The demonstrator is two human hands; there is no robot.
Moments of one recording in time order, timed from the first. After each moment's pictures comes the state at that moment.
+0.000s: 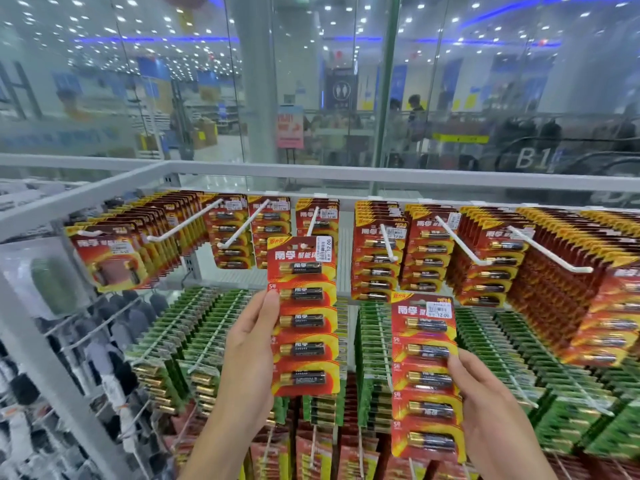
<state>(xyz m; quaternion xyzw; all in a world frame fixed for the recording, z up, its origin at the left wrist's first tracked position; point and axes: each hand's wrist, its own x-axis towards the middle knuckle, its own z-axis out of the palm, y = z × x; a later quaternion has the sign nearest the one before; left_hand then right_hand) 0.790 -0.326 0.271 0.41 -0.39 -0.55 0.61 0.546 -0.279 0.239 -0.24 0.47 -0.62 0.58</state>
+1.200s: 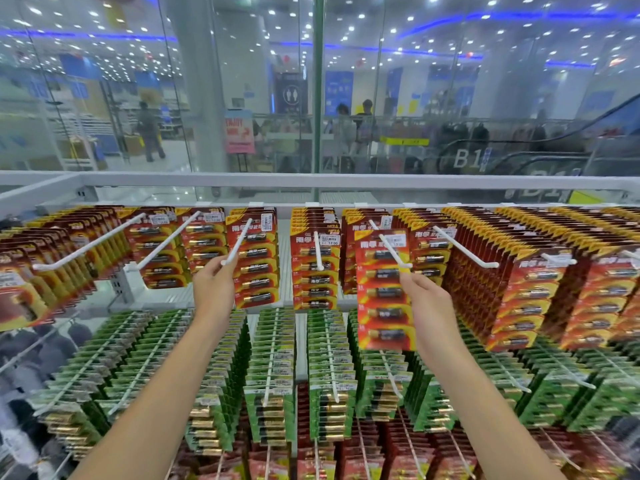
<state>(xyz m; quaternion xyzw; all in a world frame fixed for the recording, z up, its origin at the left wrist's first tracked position) 0.766 -0.503 0.249 0.51 -0.43 -0.42 0.61 0.500 -0.359 0.283 -0.31 0.58 -0.63 0.41</state>
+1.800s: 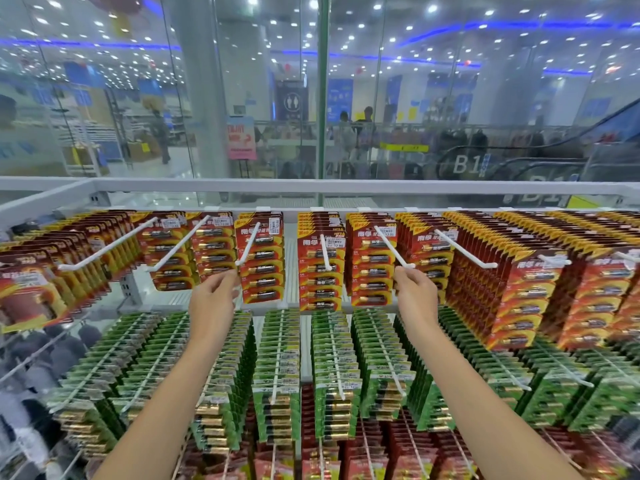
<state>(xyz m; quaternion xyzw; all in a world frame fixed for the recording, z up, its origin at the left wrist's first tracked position) 0.784 -0.470 0.244 0.54 -0.46 -0.40 0.58 0.487 -0.425 0.249 -0.33 0.65 -0.63 0.26</state>
